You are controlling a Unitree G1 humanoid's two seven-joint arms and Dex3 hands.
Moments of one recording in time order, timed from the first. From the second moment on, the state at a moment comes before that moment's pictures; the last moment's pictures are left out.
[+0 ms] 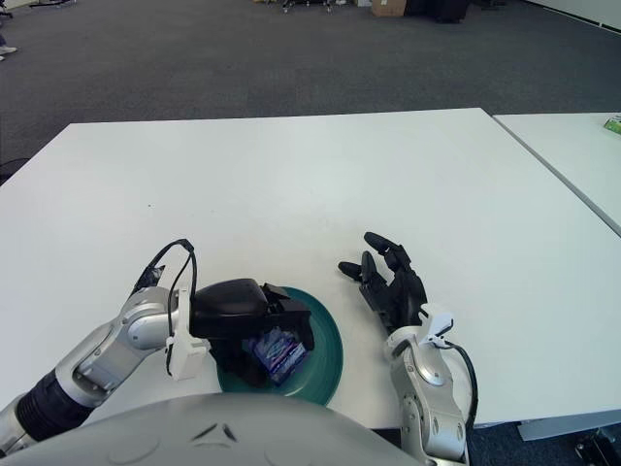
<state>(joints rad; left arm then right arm) 0.02 0.47 -0.59 -0.45 0.40 -0.28 -0.69 0.45 0.01 -0.08 -0.35 0.27 0.25 0.04</state>
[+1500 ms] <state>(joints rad) 0.35 0.06 -0.08 -0.46 -0.16 0.04 -0.21 0.46 0.01 -0.07 -0.35 0.32 0.26 0.09</state>
